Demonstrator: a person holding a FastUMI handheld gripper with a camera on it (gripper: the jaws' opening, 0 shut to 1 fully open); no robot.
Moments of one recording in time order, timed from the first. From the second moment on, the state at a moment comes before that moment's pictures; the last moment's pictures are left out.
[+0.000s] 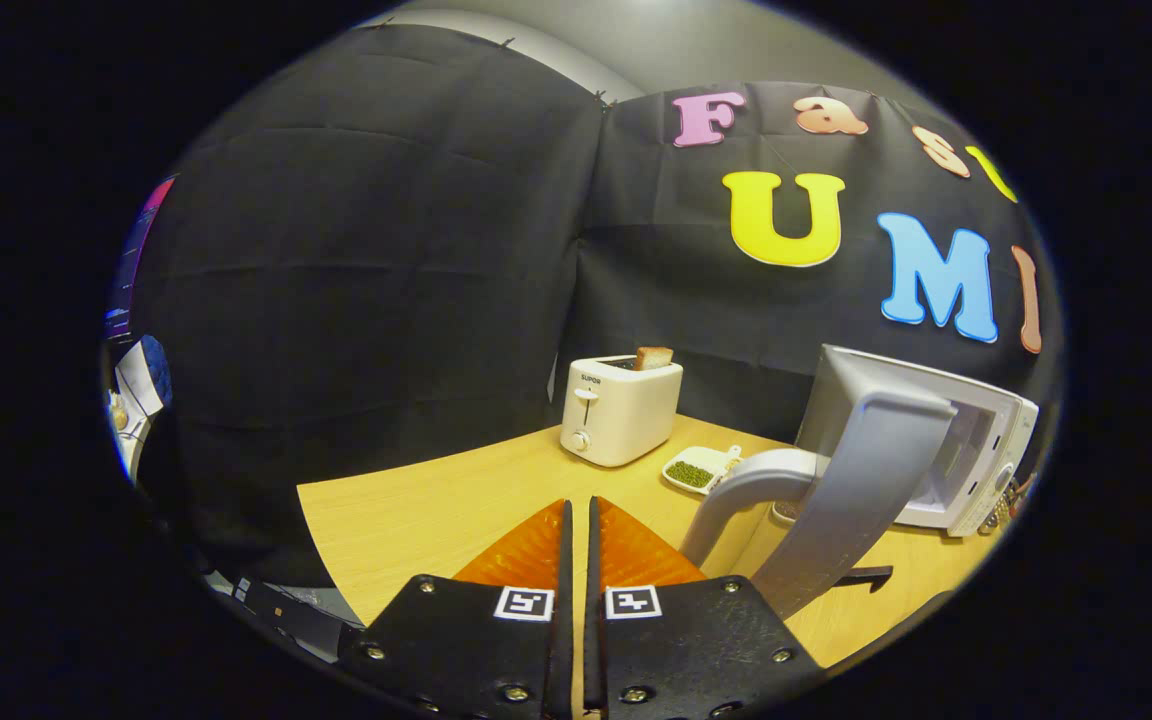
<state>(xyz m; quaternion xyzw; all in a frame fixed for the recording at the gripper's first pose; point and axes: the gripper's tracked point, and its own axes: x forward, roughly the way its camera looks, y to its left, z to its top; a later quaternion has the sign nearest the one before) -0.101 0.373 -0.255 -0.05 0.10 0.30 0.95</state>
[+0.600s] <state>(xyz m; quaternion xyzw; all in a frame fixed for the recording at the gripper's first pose) -0.091 0.289 -0.236 -0.05 0.07 0.25 0.96</state>
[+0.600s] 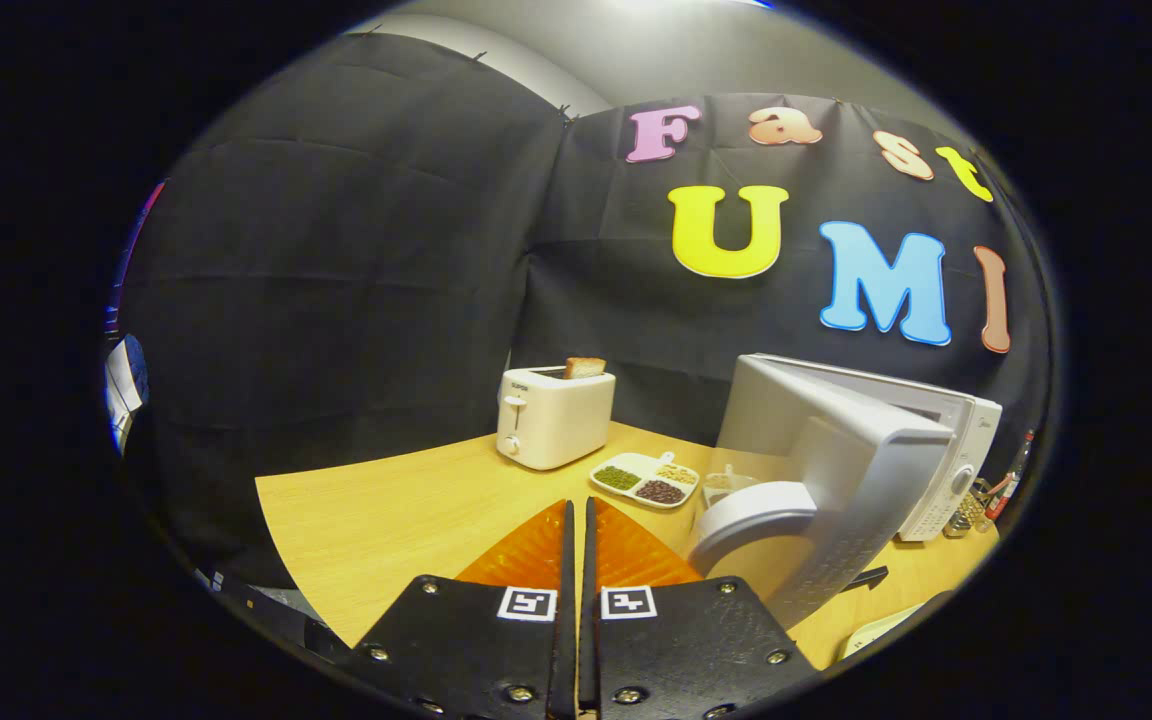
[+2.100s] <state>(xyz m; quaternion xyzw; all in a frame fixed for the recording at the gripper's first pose) 0.137 -0.004 -0.242 -0.01 0.09 -0.07 0.99</state>
